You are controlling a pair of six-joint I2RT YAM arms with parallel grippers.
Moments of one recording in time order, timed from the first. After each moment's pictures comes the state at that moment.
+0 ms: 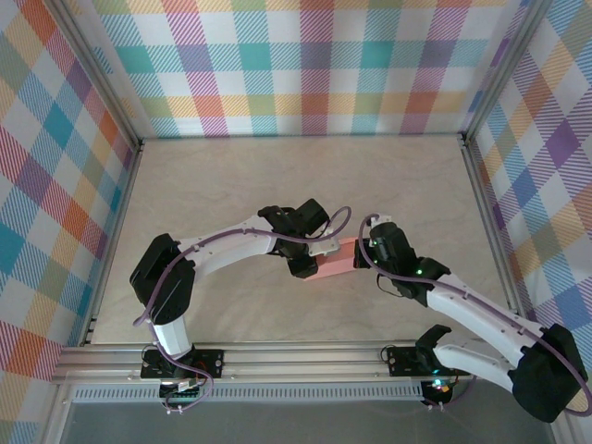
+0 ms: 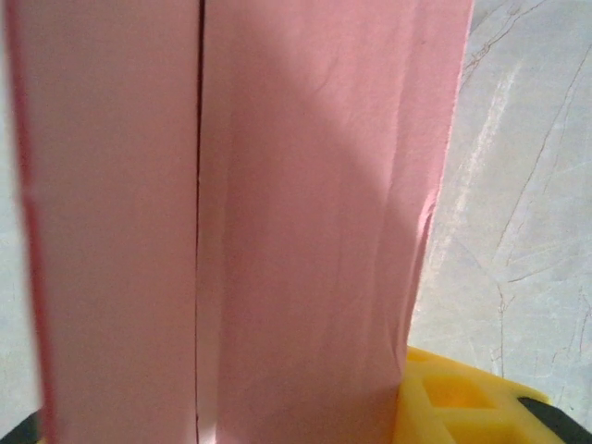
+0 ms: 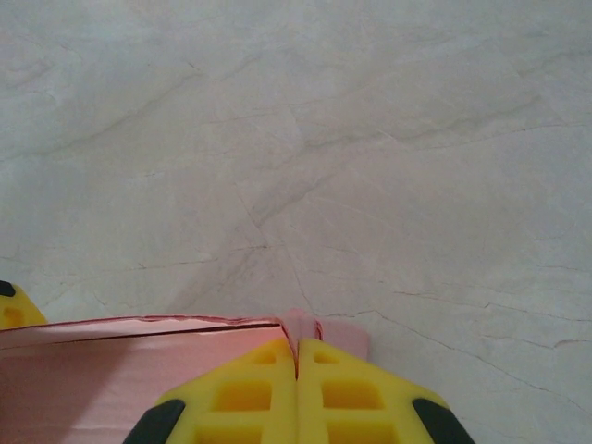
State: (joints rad) left arm -0.88 1.77 1.37 -0.87 0.07 0.35; right arm 0.66 0.98 0.57 -0.28 0.18 0.49
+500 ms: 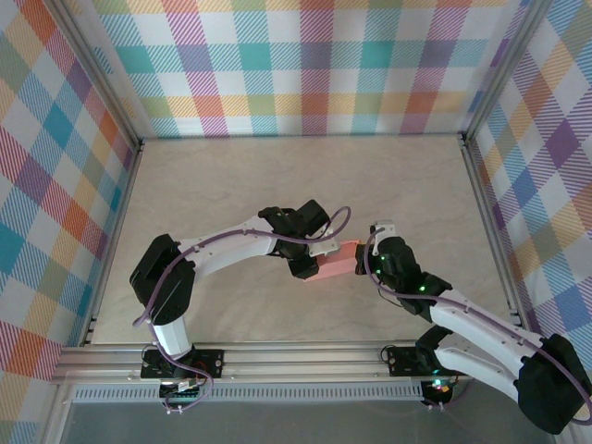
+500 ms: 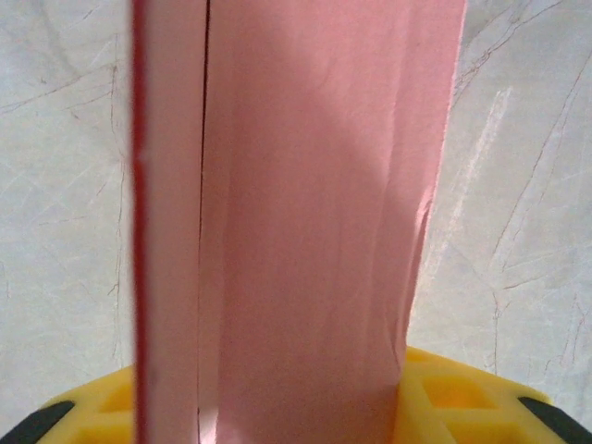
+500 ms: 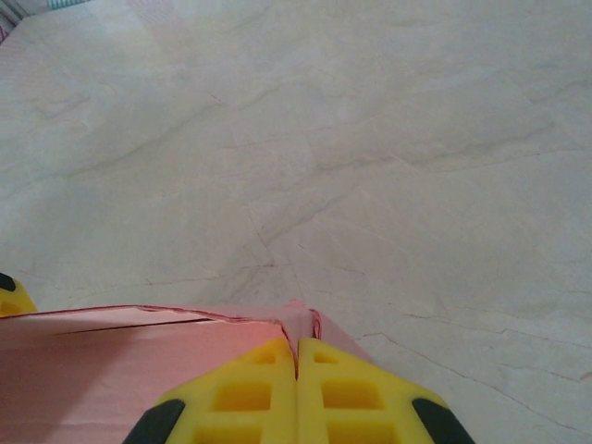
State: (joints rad) left arm -0.88 1.77 1.36 -0.86 0.06 0.32; right arm 0.66 0.90 0.40 -0.04 0.18 0.46
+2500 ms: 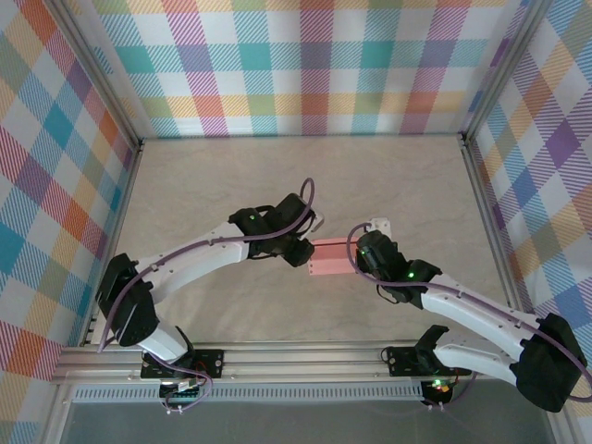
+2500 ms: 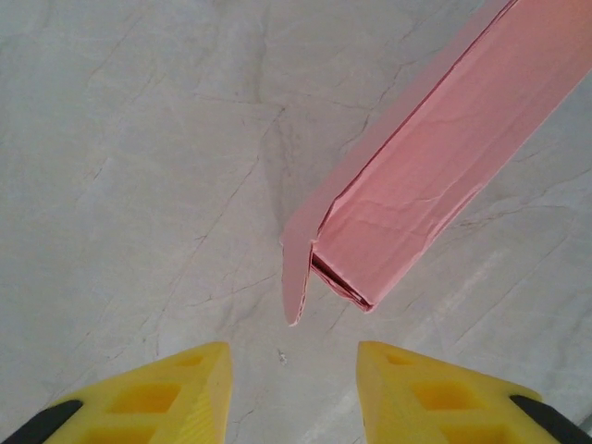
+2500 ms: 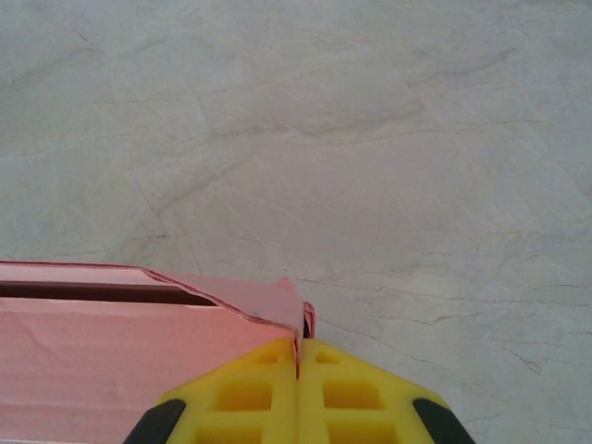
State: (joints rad) left arm -0.89 1.56 1.30 -0.80 -0.06 -0.13; right arm 0.78 1.02 0.60 -0.39 0.47 0.47
